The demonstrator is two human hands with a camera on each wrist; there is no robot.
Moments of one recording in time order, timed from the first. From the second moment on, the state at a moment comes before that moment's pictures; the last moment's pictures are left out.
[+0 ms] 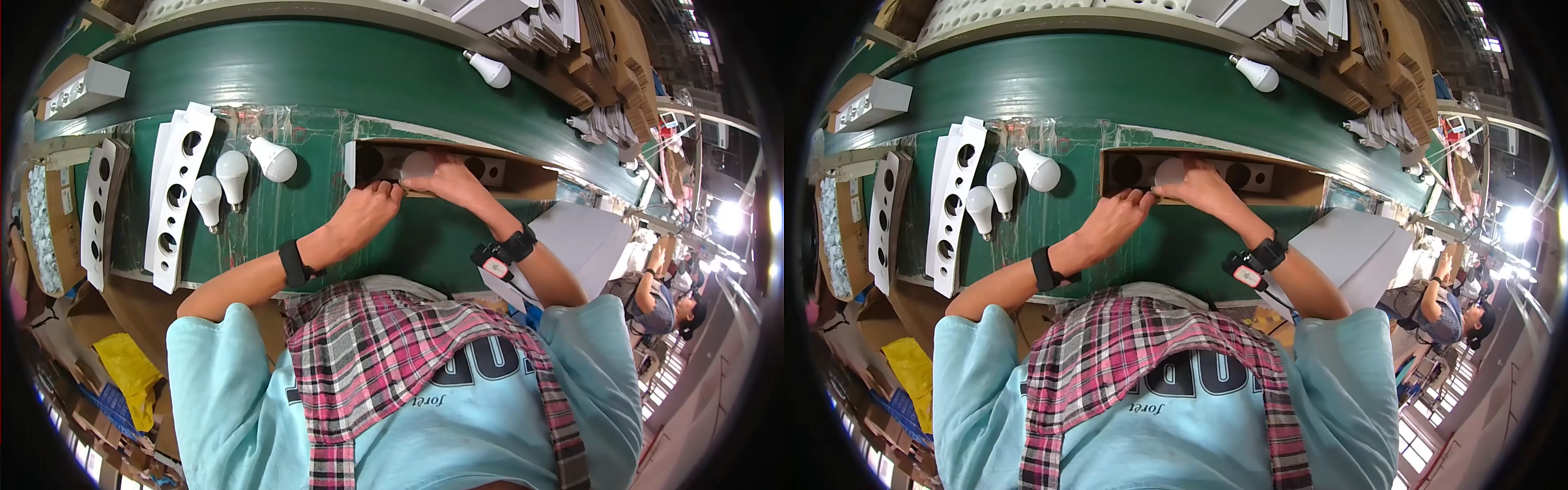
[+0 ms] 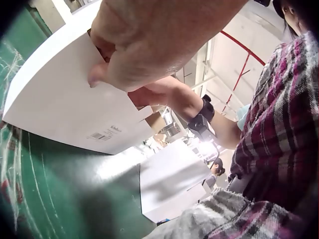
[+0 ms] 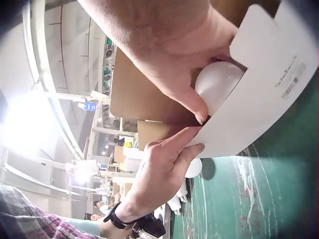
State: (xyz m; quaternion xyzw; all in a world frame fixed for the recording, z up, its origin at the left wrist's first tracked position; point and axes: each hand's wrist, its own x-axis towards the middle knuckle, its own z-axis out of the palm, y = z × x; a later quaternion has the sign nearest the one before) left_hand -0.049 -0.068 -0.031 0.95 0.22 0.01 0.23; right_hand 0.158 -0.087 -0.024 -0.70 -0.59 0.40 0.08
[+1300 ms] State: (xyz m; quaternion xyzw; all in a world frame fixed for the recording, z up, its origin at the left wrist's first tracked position) left_hand -0.102 -0.049 -0.010 0.90 0.32 0.08 0.28; right_hand 0.341 -0.262 -0.040 -0.84 -0.05 0.13 0.52
